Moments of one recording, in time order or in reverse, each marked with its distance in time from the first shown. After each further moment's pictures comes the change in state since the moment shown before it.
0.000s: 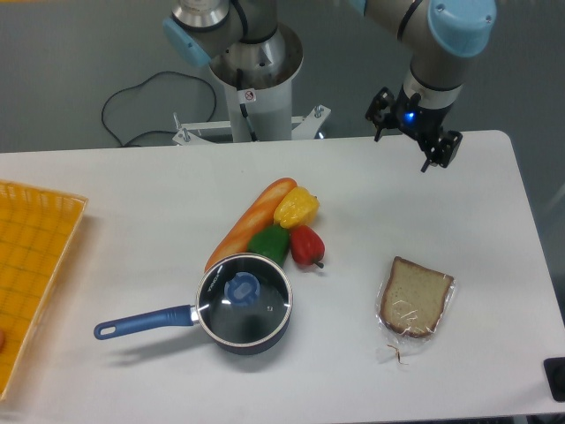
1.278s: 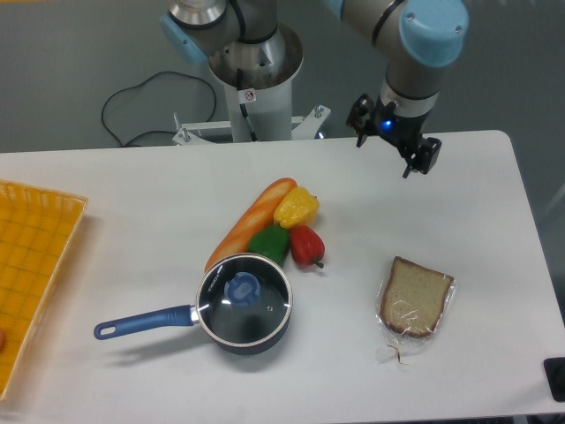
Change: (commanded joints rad) arm -0.135 0.026 -0.026 0.037 0.011 -0.165
